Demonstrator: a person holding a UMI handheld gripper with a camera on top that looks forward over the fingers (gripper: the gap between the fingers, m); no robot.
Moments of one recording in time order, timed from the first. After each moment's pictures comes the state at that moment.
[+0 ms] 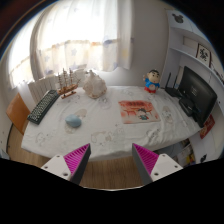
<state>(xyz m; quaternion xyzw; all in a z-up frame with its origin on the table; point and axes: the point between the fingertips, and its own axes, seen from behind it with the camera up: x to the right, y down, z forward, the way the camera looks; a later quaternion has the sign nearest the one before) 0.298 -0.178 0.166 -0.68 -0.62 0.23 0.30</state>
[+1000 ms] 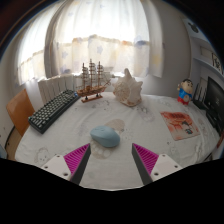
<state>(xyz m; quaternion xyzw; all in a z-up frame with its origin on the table) 0.138 -0.342 0.049 -0.62 -0.64 0.32 0.33</state>
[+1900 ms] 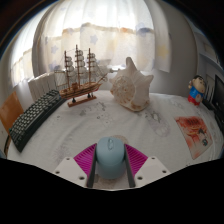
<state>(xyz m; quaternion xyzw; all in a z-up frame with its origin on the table) 0.004 -0.333 -0.008 -0.63 -0.64 0.31 0.31</state>
